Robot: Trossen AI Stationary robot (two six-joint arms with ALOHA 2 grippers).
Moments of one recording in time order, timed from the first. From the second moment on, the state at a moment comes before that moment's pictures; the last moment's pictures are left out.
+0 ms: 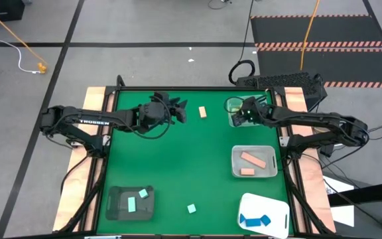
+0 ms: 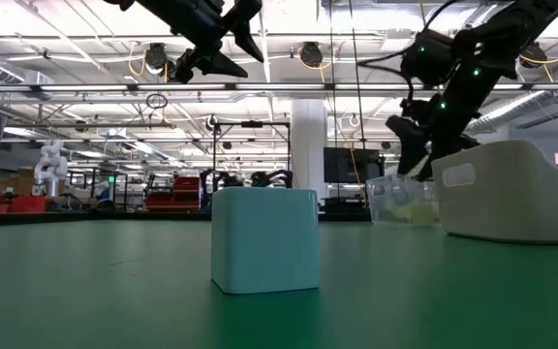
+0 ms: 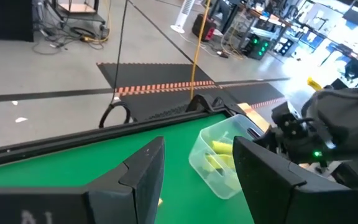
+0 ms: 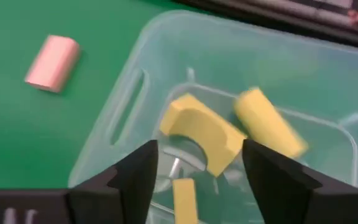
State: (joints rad) left arm 0.10 1.39 1.00 0.08 -0.64 -0.62; right arm -0.46 1.16 0.56 -0.33 0.35 0.58
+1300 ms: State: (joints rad) left arm 0.24 1.39 1.00 0.08 -0.49 -0.57; right arm -0.31 1.52 0.89 0.06 0.34 0.54
